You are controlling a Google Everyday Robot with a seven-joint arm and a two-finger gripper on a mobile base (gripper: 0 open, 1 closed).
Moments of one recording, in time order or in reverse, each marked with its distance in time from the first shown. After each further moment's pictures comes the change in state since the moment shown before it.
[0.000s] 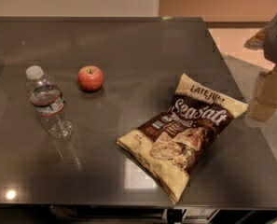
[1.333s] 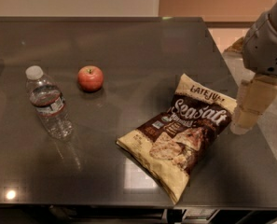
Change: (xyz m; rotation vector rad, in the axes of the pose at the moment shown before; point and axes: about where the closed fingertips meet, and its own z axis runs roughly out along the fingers) arm -0.024 0.014 0.023 -0.076 -0.047 -0.099
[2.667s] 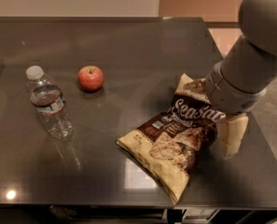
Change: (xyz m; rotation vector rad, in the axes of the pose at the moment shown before) arm -0.009 0.023 0.086 -0.057 0.042 -0.471
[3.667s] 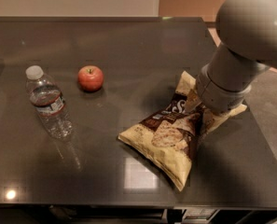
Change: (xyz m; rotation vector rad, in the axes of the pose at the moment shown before) arm 0.006 -0.020 0.023 -0.018 0.059 -0.112
